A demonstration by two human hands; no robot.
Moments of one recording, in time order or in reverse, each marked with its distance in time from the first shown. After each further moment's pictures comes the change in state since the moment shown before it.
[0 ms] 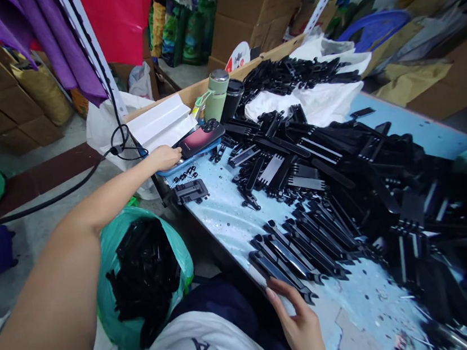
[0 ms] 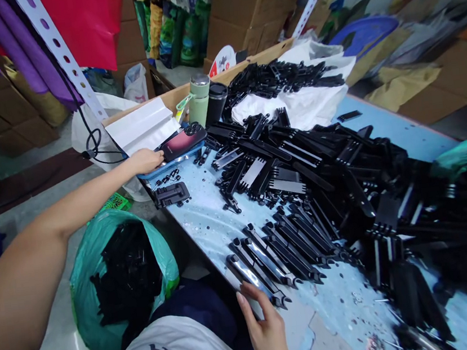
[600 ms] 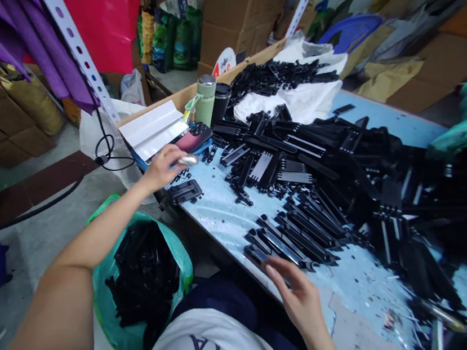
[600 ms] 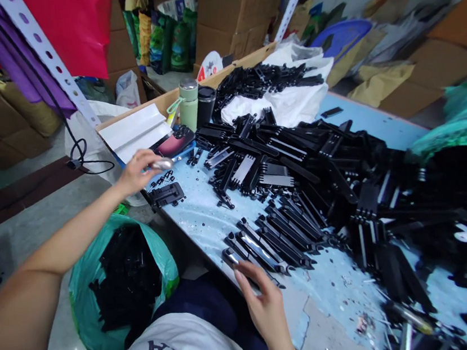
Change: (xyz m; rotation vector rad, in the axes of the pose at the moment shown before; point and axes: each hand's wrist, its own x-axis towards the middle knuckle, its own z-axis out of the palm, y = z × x) left_hand -0.053 0.067 -0.047 -0.923 0.675 -0.101; right_hand 0.017 -0.039 -0.005 0.164 0.001 -0.049
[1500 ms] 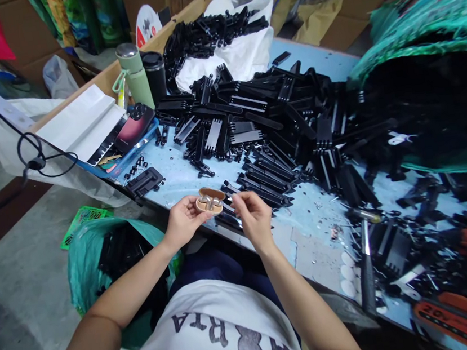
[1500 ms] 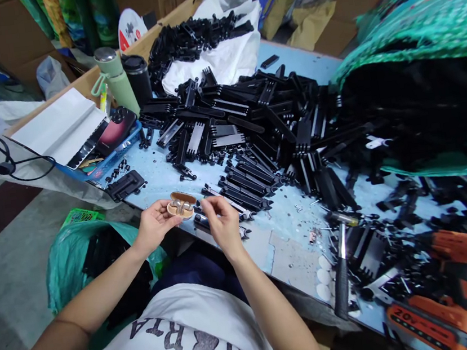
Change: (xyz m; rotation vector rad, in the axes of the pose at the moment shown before) left_hand -0.099 0.150 0.128 -1.005 -0.174 -0.599; right_hand 0.047 -0.026 0.011 0.155 0.265 -0.143
